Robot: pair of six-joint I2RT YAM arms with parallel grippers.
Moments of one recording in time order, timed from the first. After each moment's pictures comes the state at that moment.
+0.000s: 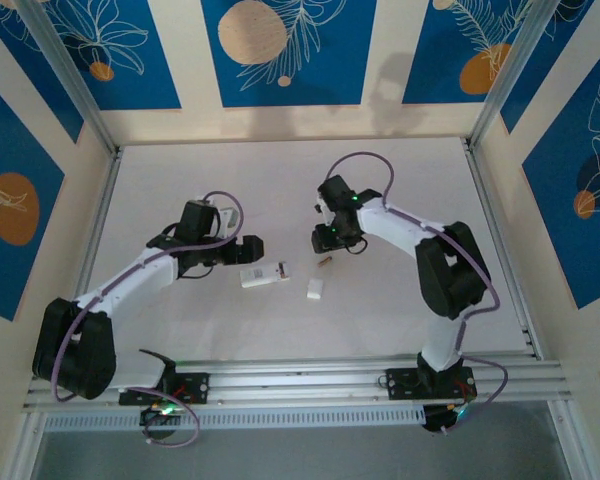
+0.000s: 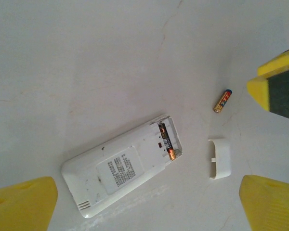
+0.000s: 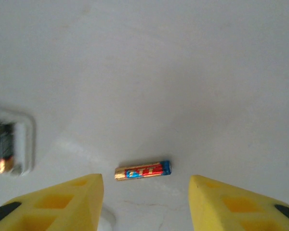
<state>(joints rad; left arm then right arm) -0.37 1.32 0.84 -0.41 0.37 -0.41 0.52 1.81 1.31 -0.74 -0.13 0.17</state>
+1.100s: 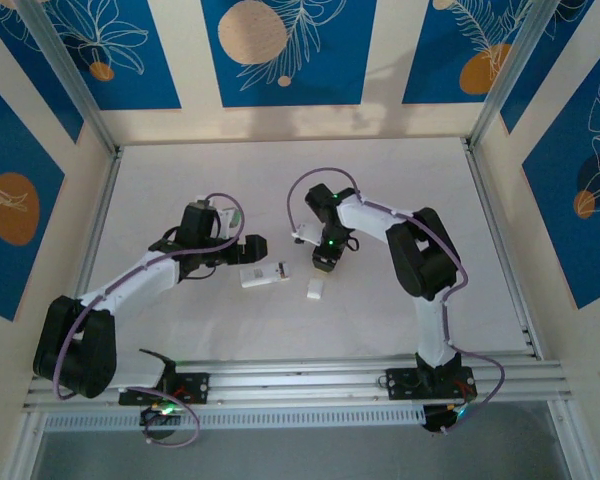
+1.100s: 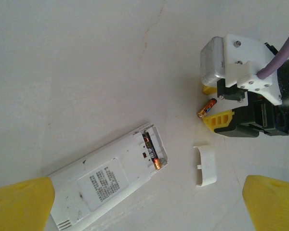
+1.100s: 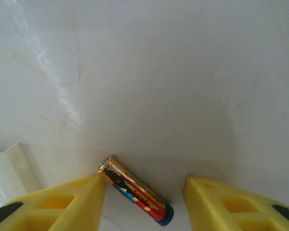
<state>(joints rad) -0.37 1.33 0.79 -0.28 0.43 -0.44 0.56 2.05 1.46 -0.93 -0.08 -0.61</state>
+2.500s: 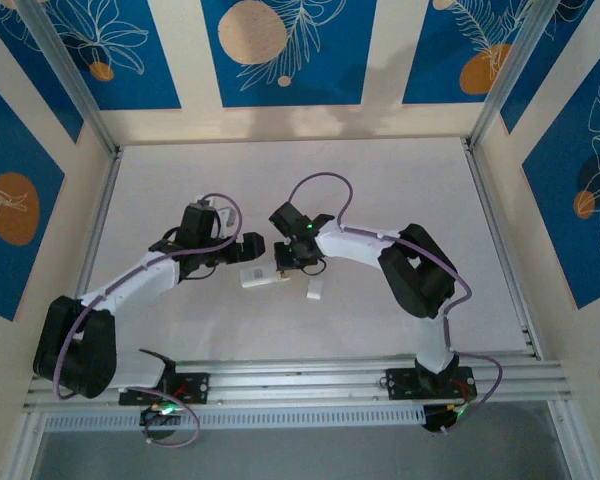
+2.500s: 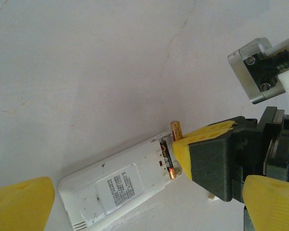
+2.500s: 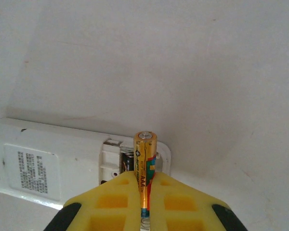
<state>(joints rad) -0.37 1.33 0.78 -0.28 0.35 -0.49 0.80 1.97 1.36 -0.57 -0.06 0.61</state>
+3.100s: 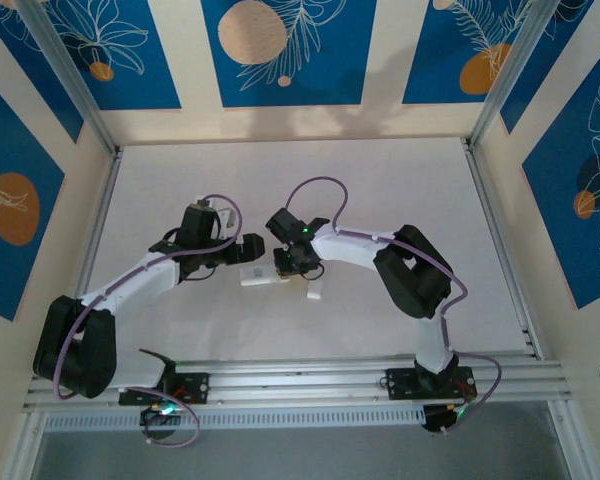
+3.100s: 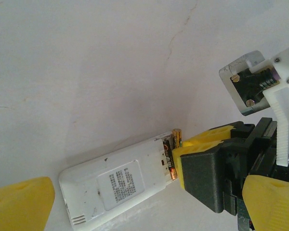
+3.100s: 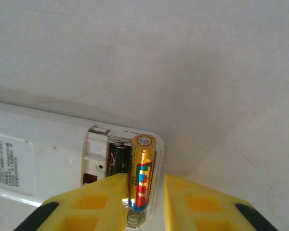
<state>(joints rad) -0.37 1.33 0.77 -0.28 0.35 -0.49 0.83 1.99 1.36 -0.61 -0.02 0.62</state>
